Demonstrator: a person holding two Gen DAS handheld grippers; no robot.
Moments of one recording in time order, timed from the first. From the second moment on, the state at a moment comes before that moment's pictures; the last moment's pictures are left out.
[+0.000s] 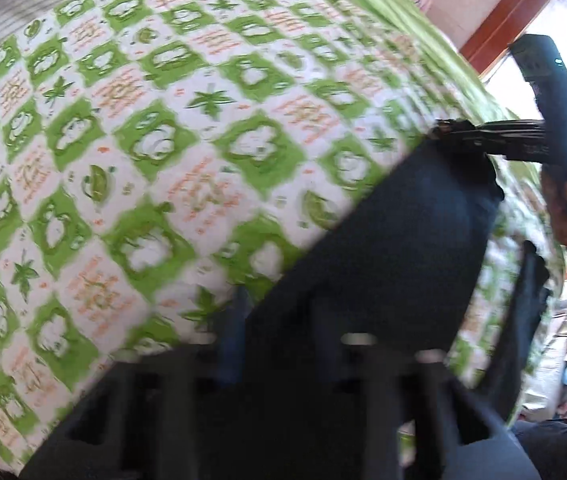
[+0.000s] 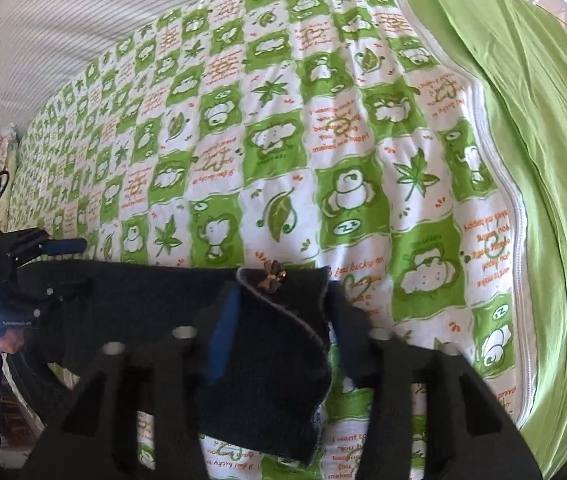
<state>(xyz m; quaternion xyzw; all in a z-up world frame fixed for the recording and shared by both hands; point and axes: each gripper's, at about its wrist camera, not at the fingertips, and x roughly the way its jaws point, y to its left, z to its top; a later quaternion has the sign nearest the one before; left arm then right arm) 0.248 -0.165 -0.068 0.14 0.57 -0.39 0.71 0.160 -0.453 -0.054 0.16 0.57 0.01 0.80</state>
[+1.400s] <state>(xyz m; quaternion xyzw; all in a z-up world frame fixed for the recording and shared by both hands) -0.024 -0.144 -0.052 0.10 0.53 -0.39 0.75 -0.084 -0.411 -0.027 0.02 0.47 0.08 0.88</state>
